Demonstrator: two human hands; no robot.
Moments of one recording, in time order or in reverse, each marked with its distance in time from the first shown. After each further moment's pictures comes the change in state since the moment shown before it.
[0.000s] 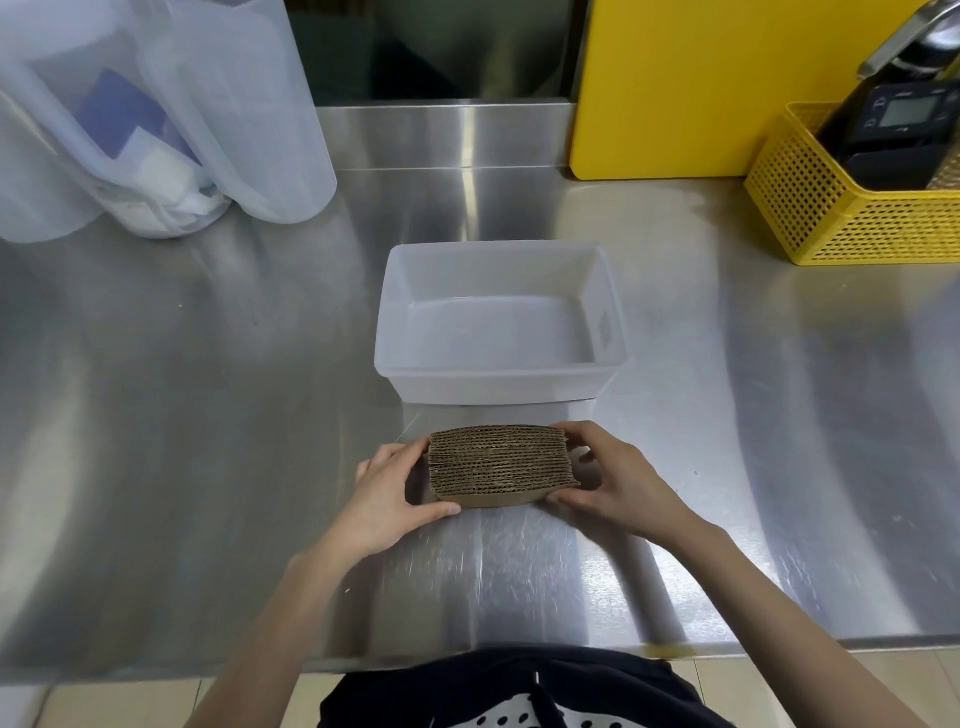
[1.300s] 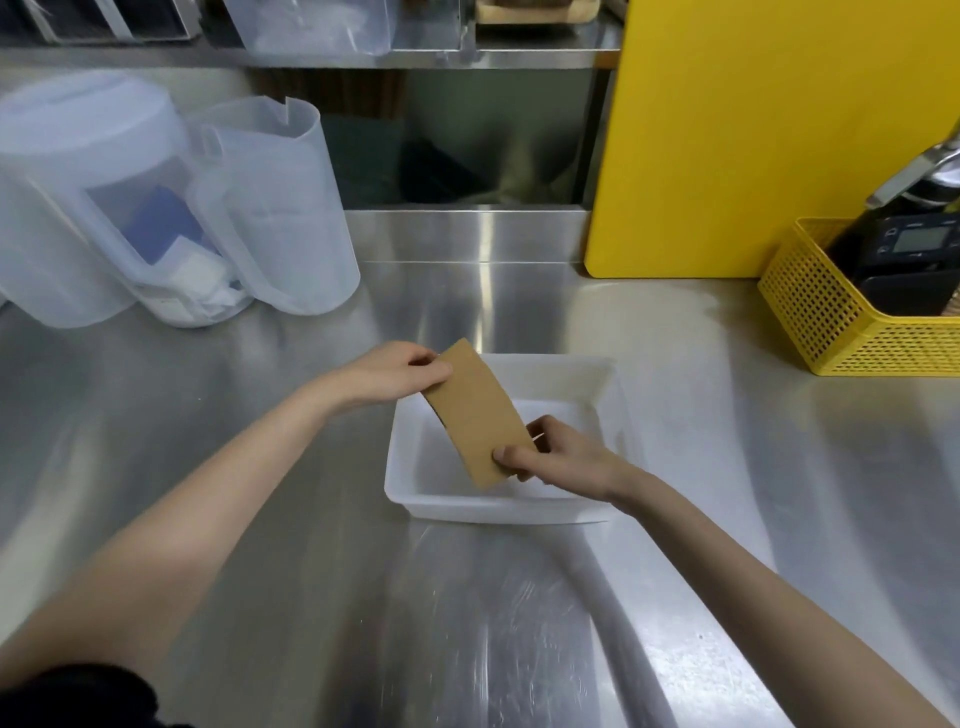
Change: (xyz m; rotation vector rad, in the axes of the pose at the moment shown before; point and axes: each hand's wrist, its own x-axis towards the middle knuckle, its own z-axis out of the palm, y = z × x) left_hand 0.133 0.098 -0.153 0.069 -0.124 0.069; right_hand 0.118 -0.082 -0.060 0.133 -0.226 0.282
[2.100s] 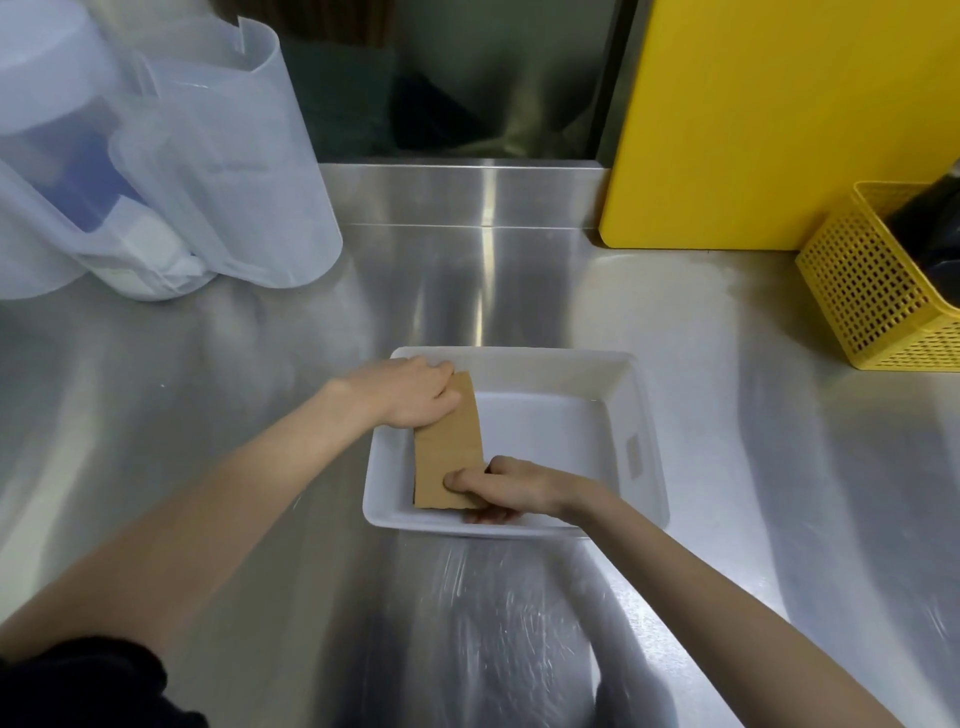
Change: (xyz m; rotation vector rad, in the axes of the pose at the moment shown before) left_hand 0.051 -0.007 0.028 0.677 -0.203 -0.065; right_hand 0.061 0.002 0.033 0.055 -0.403 0.160
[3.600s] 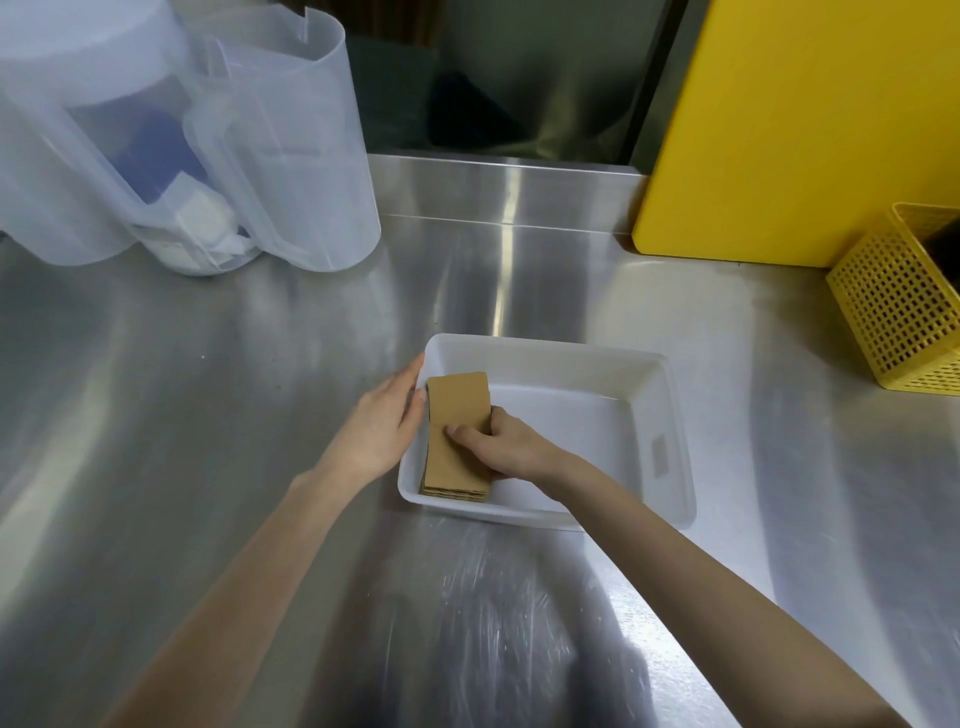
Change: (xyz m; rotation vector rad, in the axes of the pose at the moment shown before) left_hand -0.039 -0.033 0.077 -0.713 0.591 0.002; right_hand 0.026 -0.023 0.016 0.077 0.253 -0.077
